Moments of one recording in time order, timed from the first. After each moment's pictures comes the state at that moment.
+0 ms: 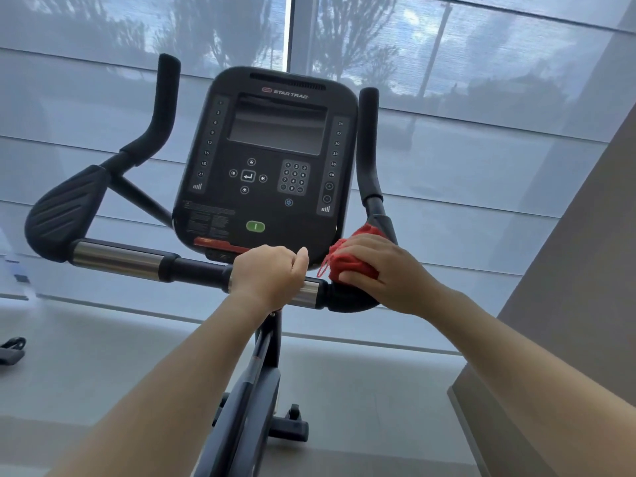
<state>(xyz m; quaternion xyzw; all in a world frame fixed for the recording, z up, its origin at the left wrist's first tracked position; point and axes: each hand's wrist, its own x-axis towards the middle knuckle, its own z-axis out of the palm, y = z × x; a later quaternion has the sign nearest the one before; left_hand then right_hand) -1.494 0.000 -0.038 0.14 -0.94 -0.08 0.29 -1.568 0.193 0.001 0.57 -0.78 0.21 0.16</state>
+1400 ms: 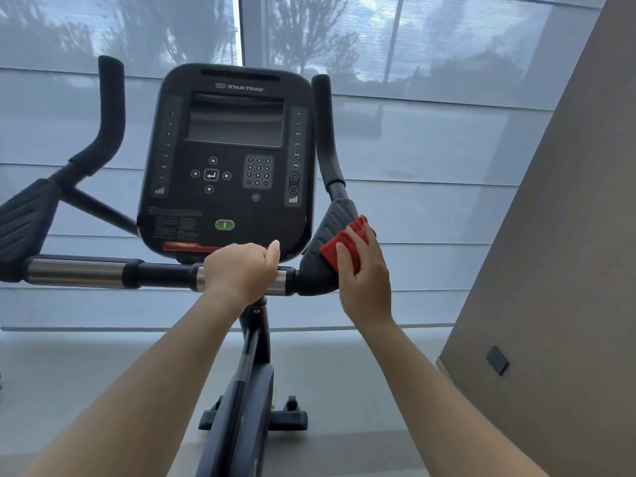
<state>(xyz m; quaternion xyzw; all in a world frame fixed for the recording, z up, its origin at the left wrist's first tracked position) -1.496 0.008 -0.038 0.15 -0.96 -0.04 0.24 -1.525 0.184 -0.054 0.20 -0.79 0.53 0.25</state>
